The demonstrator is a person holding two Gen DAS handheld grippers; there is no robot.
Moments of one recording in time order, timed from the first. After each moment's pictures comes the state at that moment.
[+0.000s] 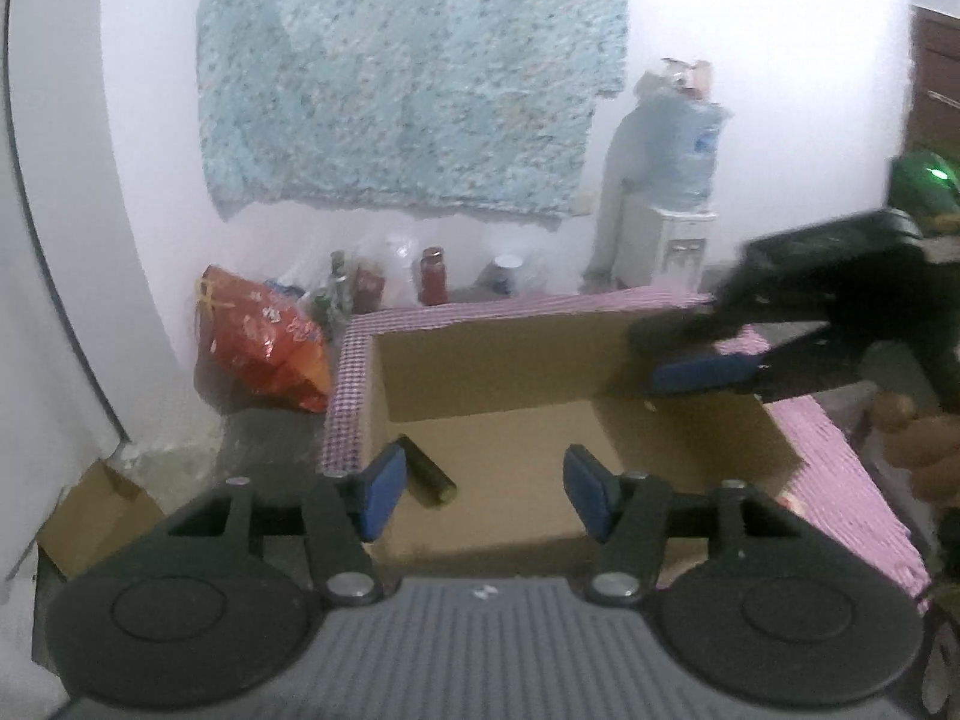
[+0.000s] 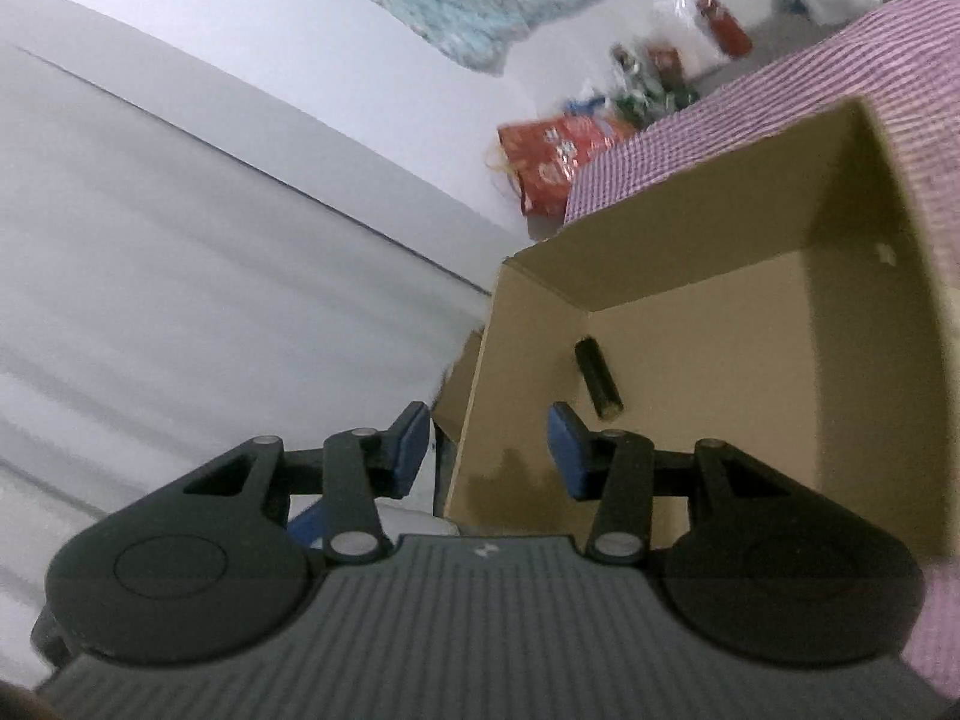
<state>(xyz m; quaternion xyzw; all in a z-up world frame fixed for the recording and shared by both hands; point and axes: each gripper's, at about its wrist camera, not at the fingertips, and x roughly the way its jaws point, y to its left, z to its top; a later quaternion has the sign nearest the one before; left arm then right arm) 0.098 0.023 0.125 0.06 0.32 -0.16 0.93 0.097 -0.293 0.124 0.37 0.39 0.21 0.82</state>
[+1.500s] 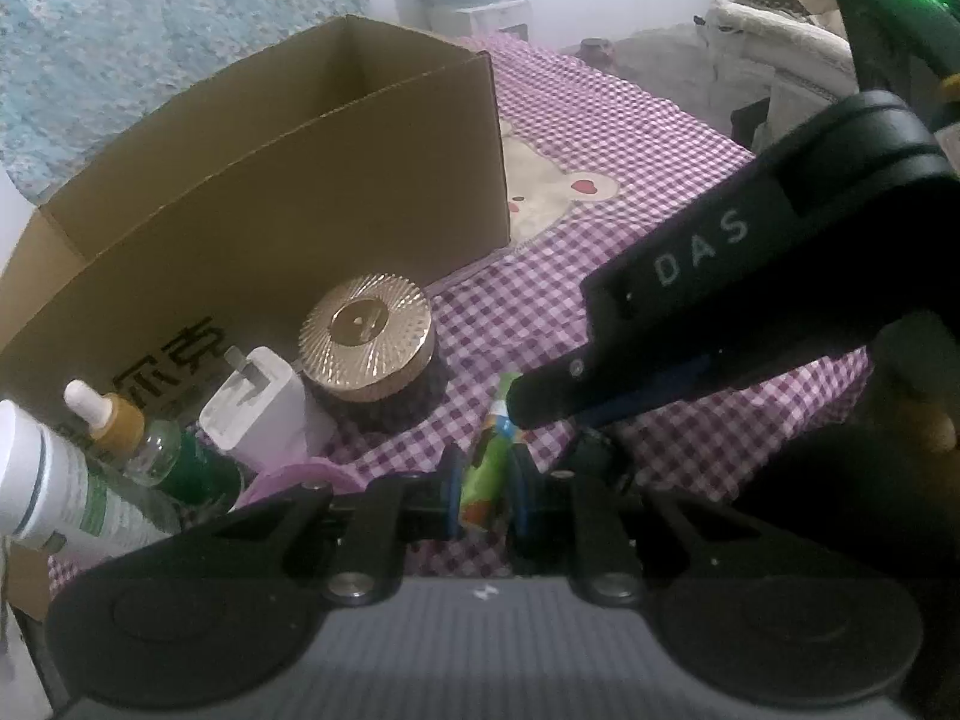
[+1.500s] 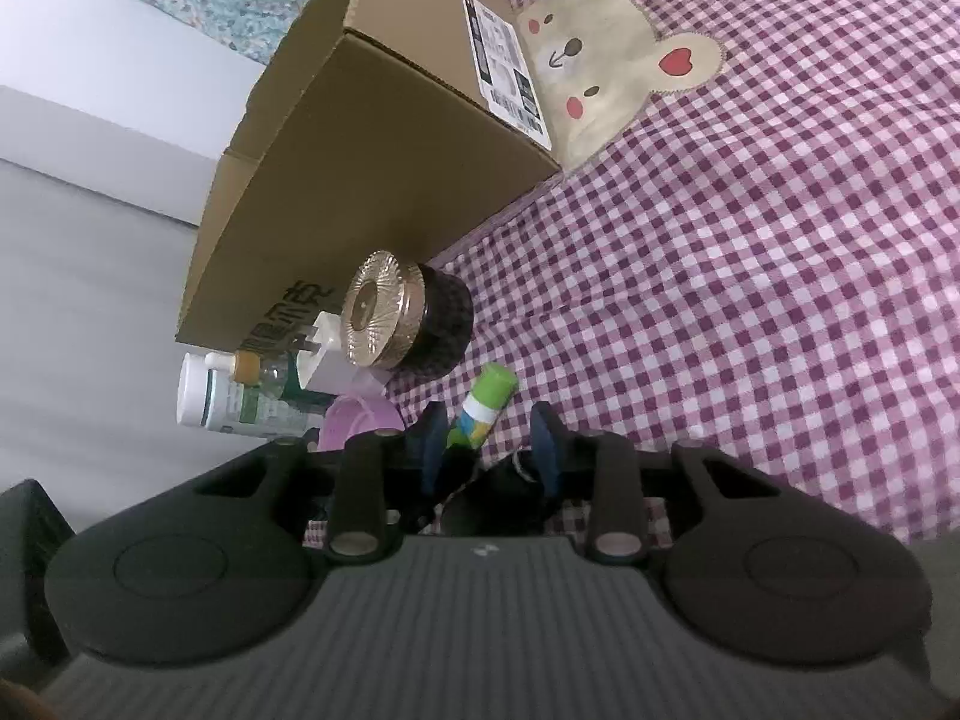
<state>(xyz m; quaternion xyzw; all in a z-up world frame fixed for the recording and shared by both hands) 0.038 -0.139 -0.041 0.22 0.42 -0.27 0.84 -0.030 -0.344 -0.072 0.41 0.45 0.05 0.79</state>
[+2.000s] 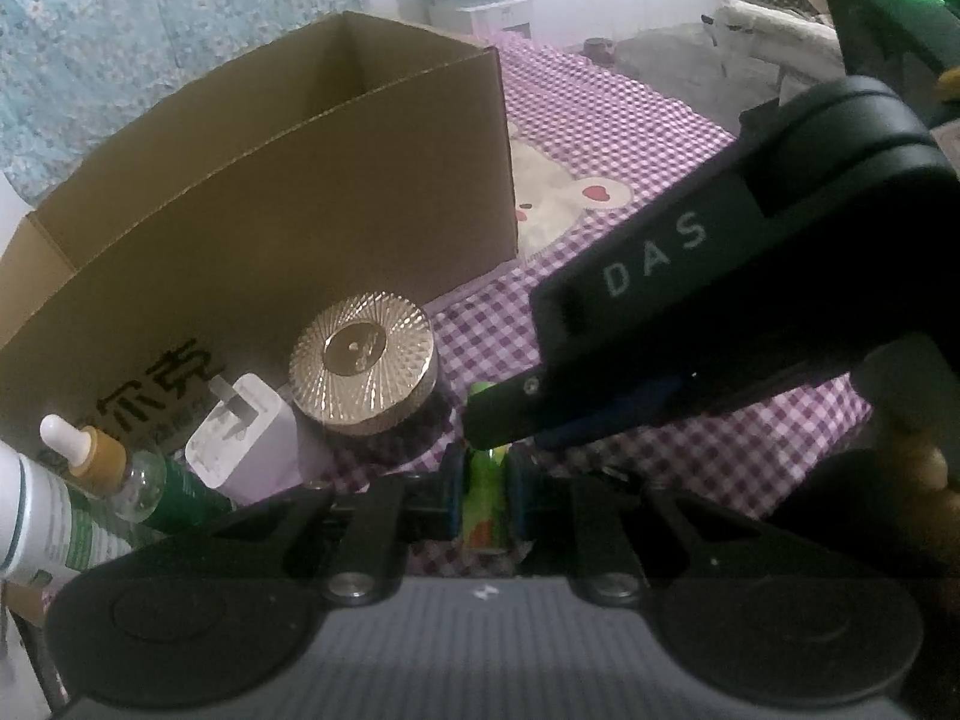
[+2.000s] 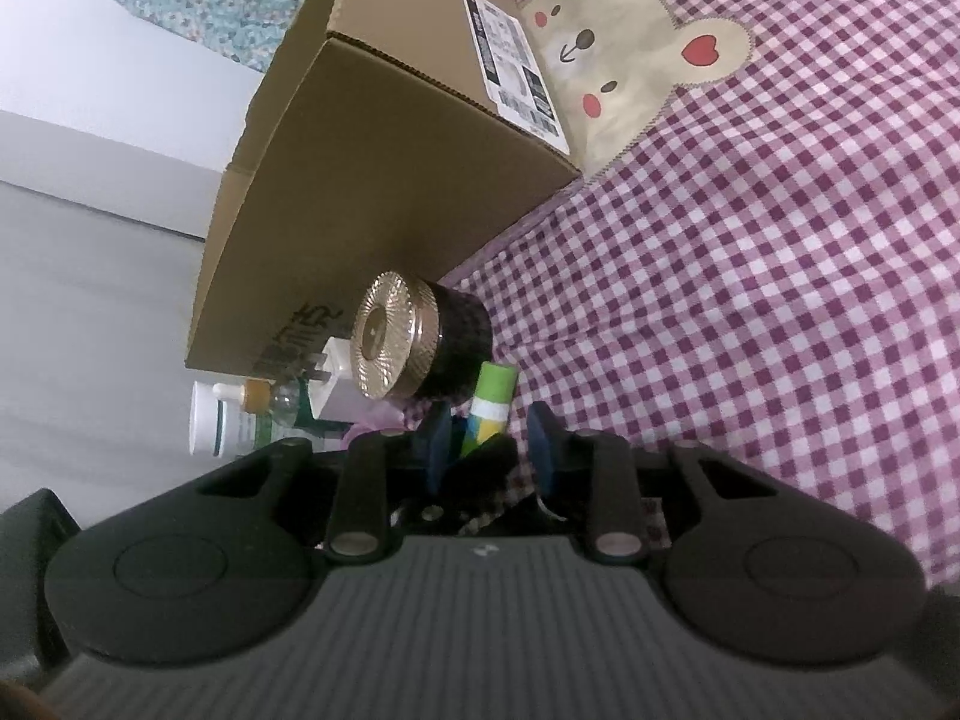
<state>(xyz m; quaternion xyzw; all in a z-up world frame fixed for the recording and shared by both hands) 0.051 -0.148 -0.051 0.22 0.42 -0.26 0.84 0.006 -0.339 -0.087 0.44 0.45 0.06 0.78</state>
